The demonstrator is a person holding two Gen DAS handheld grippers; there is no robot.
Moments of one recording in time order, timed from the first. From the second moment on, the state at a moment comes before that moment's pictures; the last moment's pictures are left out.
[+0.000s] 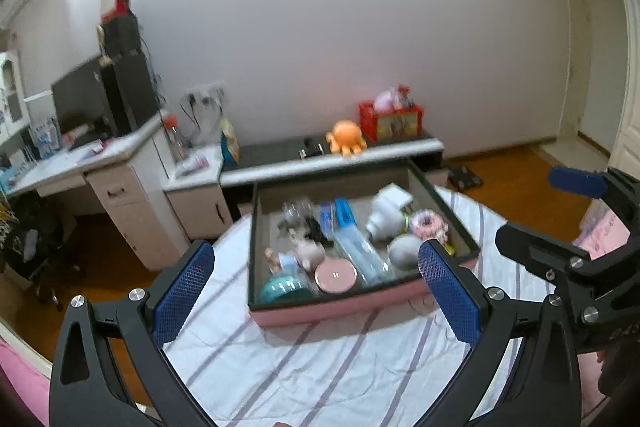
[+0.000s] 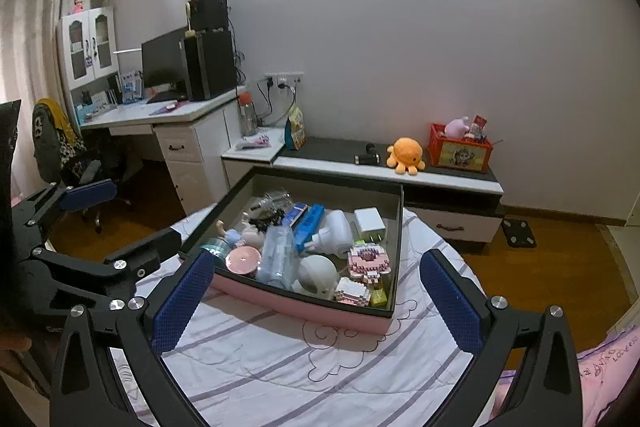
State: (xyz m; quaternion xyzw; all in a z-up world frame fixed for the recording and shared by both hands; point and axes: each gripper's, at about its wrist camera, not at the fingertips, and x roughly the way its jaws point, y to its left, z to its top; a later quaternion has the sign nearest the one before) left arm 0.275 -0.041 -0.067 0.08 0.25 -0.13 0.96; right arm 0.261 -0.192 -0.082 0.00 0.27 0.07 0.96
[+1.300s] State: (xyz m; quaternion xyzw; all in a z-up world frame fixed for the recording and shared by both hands) left arm 0.048 0.004 0.021 0.04 -0.02 -0.06 1.00; right arm 0.057 -0.152 0.006 -0.04 0.03 0.04 1.00
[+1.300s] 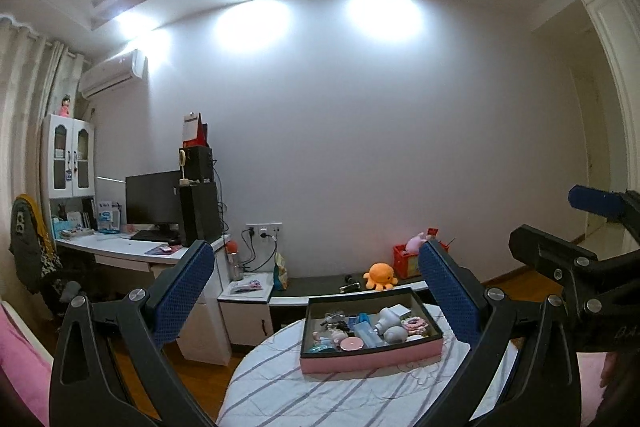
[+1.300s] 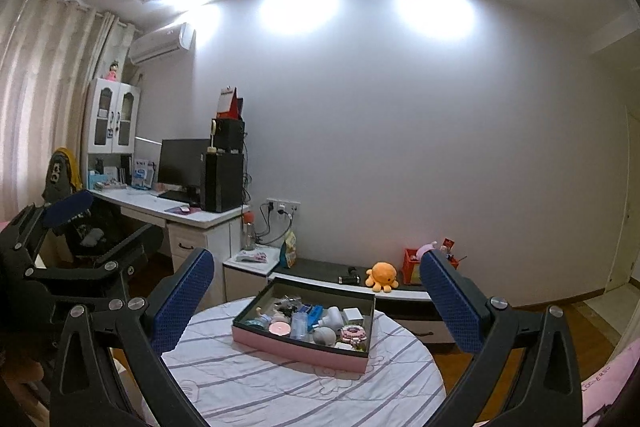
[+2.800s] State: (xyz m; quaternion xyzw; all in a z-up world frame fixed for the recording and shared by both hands) left arm -0.005 0.013 0.016 0.05 -0.02 -0.06 1.00; right arm 0.017 -0.144 -0.006 -0.02 0.03 0.06 1.00
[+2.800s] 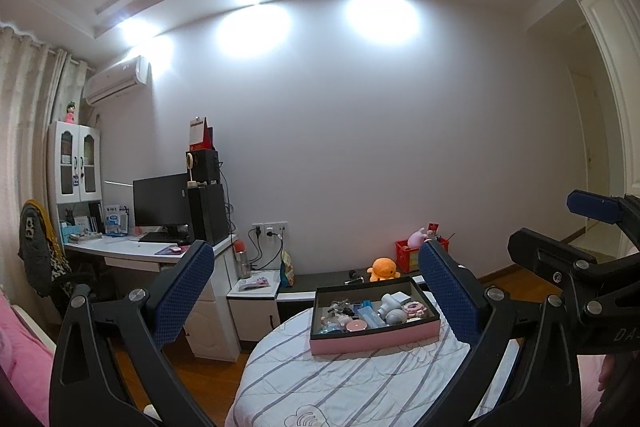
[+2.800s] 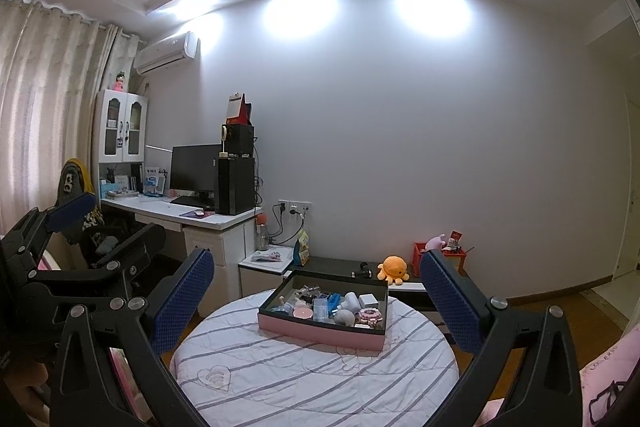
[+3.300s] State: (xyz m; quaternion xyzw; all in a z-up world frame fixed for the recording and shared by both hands) left arm -0.006 0.013 0.016 0.05 -0.02 -0.06 1.00; right arm 0.017 -0.148 -0.006 -0.02 0.03 0.05 1.00
